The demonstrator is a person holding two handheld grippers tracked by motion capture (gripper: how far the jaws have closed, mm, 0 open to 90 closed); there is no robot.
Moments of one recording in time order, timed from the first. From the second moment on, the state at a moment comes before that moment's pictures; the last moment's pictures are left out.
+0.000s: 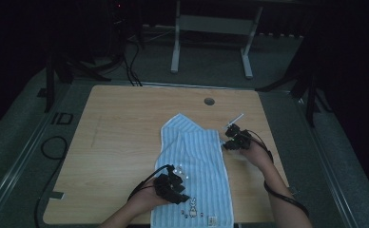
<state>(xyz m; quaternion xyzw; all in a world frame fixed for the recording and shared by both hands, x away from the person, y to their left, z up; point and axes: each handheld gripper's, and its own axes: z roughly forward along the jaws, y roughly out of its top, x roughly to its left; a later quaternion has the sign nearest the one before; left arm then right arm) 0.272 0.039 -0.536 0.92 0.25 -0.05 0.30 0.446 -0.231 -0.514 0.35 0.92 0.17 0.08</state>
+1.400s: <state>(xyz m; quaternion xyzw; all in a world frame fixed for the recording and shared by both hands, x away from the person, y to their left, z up) 0.288 0.079 -0.524 0.91 0.29 -0.03 0.29 0.363 -0.219 -0.511 0.35 0.91 0.24 0.03</state>
